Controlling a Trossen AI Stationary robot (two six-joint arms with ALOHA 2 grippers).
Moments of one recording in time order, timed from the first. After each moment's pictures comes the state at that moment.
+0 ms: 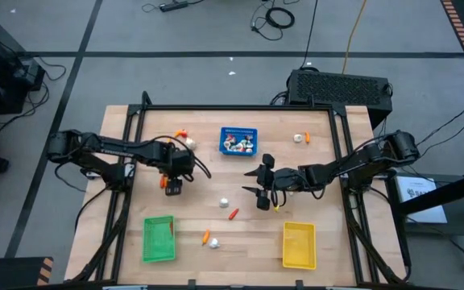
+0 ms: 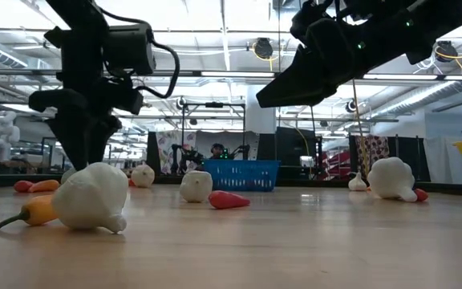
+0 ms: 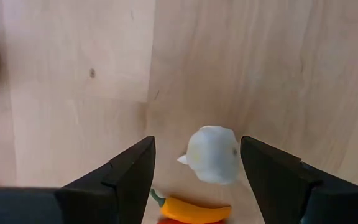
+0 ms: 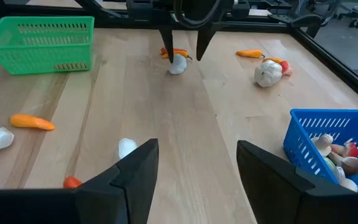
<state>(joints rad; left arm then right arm) 0.12 1.37 0.74 -0.77 0.03 0.01 0.17 1.52 0.67 0.42 0.31 0.09</state>
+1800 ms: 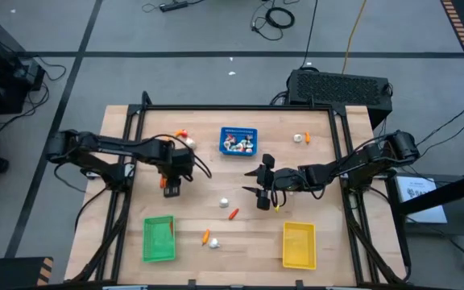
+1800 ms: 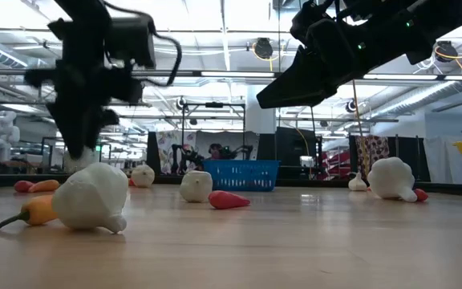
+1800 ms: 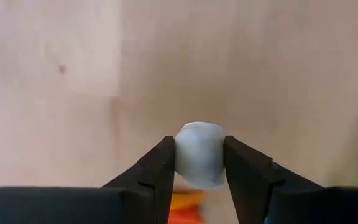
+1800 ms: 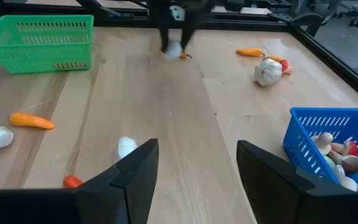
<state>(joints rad) 0.12 1.36 0.79 -0.85 0.14 0.00 0.17 1.52 0.67 0.41 0.31 0.09</state>
